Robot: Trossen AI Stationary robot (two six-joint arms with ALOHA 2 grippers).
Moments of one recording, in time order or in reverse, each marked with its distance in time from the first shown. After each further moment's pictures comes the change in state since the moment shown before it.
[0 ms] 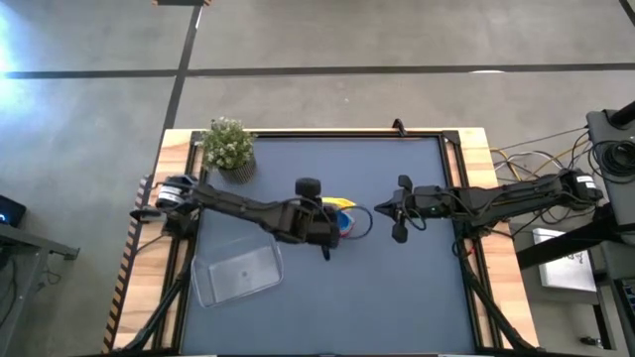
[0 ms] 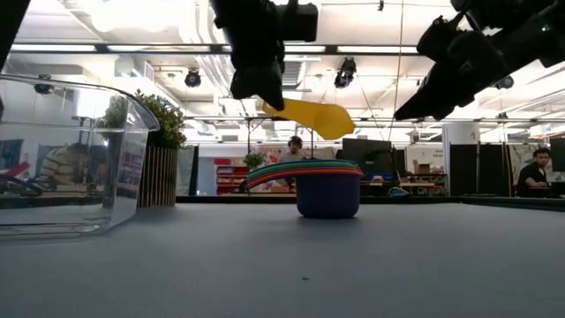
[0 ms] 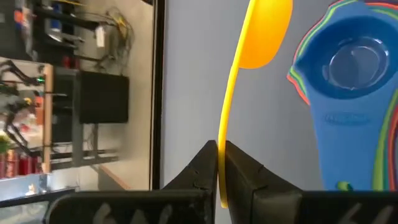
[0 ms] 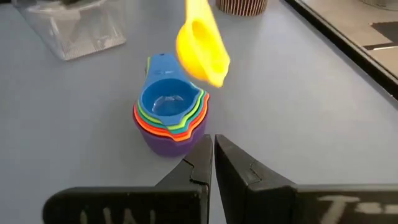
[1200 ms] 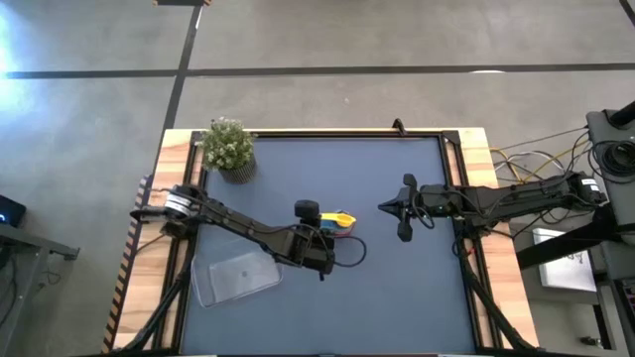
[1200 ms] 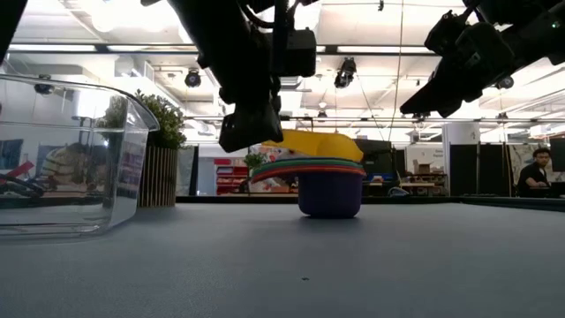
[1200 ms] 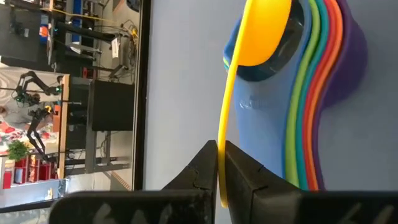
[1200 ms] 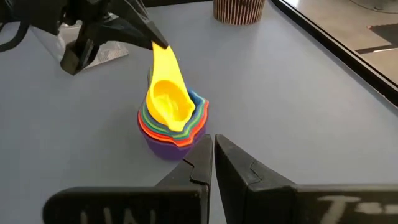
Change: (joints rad) left arm -0.105 0.070 -0.156 0.190 -0.098 -0.070; right arm 0.000 -0.094 -0.016 -0.043 -0.001 0.025
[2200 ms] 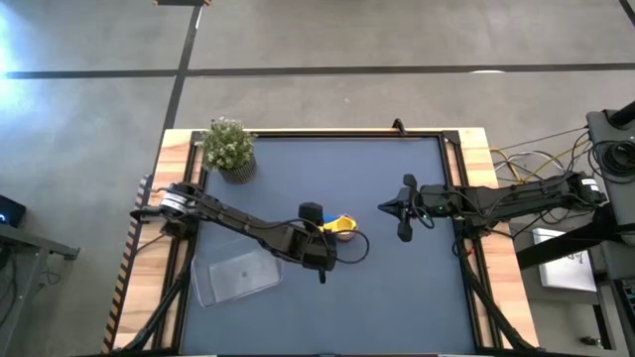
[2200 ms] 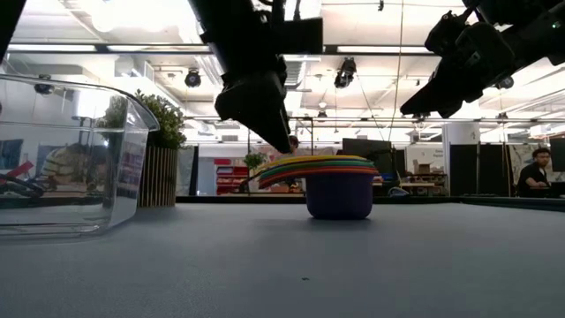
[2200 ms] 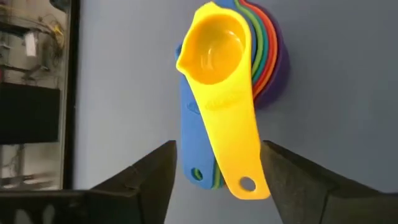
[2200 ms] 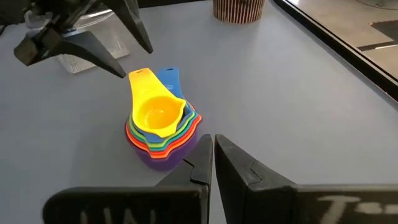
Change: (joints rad) left arm 0.013 -0.027 0.056 -0.030 0.292 -0.037; right arm 0.000 0.000 -0.002 0.001 -0.003 0.014
